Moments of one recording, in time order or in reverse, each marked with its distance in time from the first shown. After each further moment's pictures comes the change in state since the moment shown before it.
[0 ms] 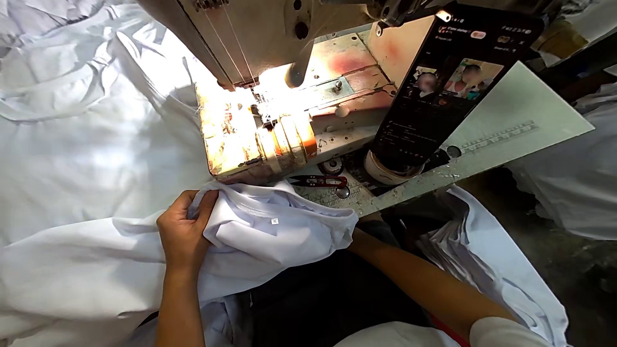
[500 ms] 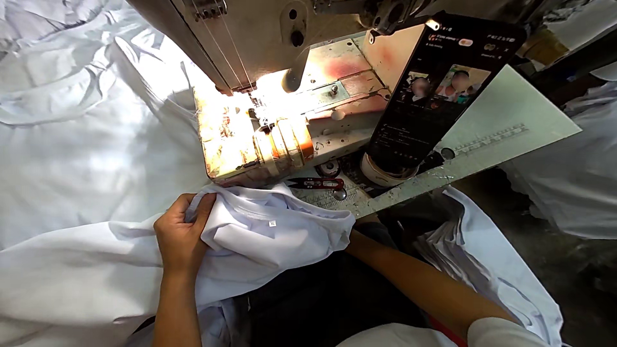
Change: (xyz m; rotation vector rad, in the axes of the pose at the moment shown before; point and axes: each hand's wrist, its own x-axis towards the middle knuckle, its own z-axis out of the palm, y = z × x) left_hand 0.000 0.004 0.001 0.002 0.008 -0.003; right_hand 0.002 0.000 0.001 0.028 0.013 0.029
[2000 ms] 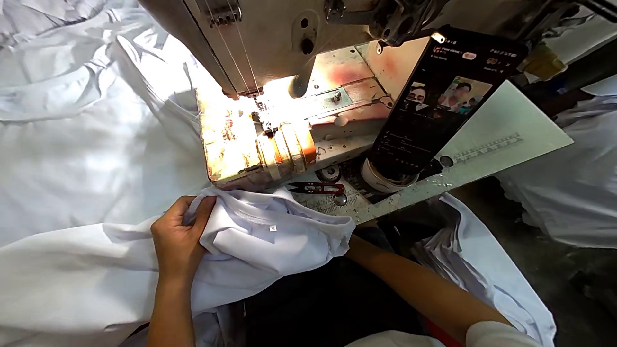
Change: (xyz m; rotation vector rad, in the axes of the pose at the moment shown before) left_hand 0.001 -0.001 0.000 -0.029 -0.007 -0.006; right_hand -0.003 0.000 0.000 0.068 -0.018 0.048
